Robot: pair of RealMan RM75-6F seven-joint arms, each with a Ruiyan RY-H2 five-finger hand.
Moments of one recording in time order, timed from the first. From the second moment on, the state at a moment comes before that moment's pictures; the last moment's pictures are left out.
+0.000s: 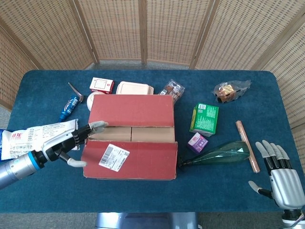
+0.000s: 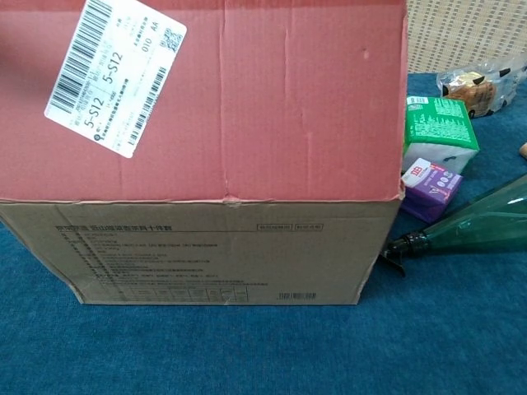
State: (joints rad) left arm -0.81 -0.80 0.17 -1.70 1.96 1.19 -1.88; right arm -0.01 -0.99 0.01 -1.90 -1.67 1.59 -0.10
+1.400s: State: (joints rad) left arm -0.79 -0.76 0.25 -1.81 1.98 1.16 -1.53; right arm -0.01 -1.01 0.01 -1.90 -1.66 1.57 -0.13
